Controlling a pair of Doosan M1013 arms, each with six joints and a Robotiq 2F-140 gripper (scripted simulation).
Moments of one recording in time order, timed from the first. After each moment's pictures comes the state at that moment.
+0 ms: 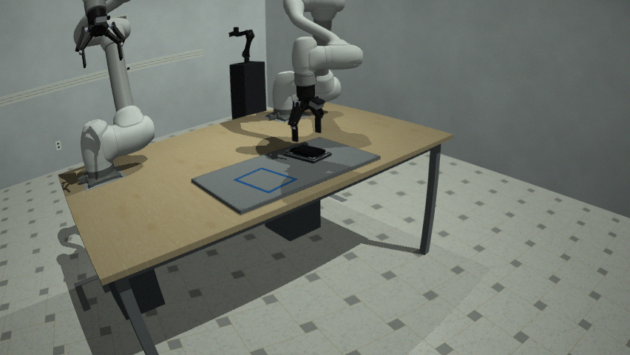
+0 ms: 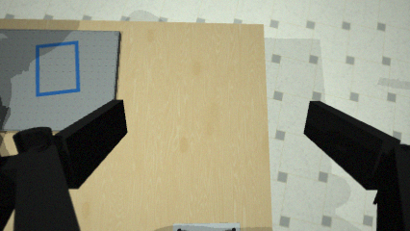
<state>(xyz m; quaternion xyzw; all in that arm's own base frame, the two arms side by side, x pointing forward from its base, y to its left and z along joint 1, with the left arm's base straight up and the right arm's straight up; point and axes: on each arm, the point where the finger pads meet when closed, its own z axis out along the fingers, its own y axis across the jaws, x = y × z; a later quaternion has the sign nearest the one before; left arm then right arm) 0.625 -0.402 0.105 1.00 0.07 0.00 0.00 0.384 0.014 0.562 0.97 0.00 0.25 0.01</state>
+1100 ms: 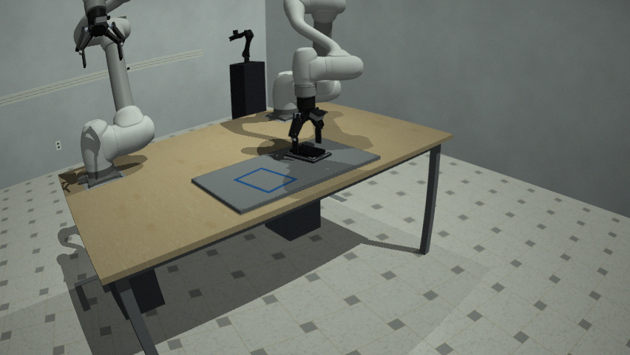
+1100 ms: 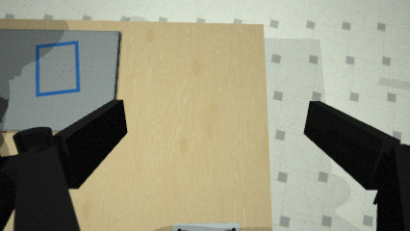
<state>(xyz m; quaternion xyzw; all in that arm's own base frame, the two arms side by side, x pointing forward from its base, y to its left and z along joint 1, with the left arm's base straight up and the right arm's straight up) 0.625 -0.401 0.056 1.00 0.07 0.00 0.00 0.384 0.014 0.562 0.97 0.00 0.25 0.01</state>
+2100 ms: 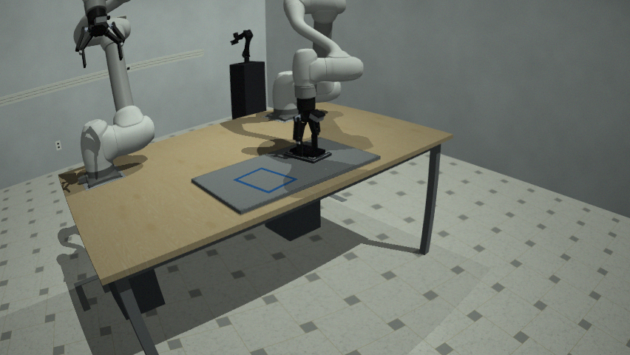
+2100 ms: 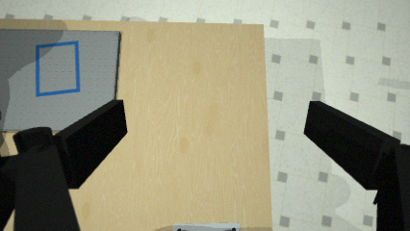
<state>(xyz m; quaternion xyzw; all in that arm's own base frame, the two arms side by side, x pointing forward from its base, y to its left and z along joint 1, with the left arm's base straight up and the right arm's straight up) 0.625 -0.402 0.051 1.00 0.07 0.00 0.00 0.384 0.014 0.562 0.97 0.00 0.25 0.01</state>
